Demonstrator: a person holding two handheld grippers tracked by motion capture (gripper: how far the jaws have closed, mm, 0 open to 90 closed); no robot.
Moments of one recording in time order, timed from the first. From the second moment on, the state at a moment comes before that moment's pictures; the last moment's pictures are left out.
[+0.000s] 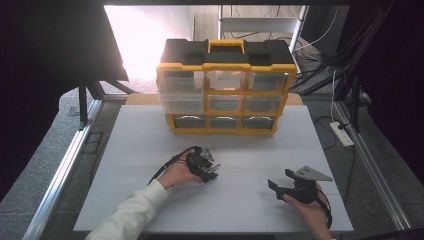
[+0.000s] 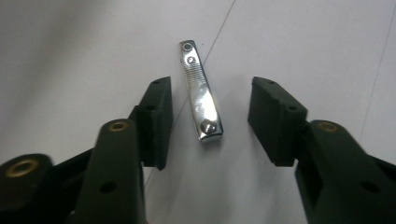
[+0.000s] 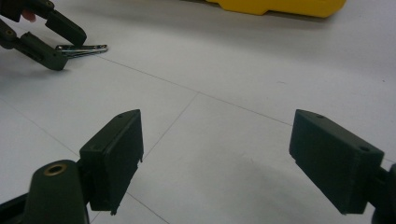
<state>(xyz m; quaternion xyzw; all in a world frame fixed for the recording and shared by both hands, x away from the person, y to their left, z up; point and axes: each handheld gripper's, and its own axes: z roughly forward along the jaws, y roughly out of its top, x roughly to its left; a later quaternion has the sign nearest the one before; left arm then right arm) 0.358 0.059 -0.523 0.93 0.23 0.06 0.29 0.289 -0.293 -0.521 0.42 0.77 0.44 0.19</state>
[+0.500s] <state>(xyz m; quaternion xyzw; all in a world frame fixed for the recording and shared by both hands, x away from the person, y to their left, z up) 0.357 0.055 -0.520 0.93 0.22 0.06 0.27 0.288 -0.294 -0.521 0.42 0.77 0.44 0.19</state>
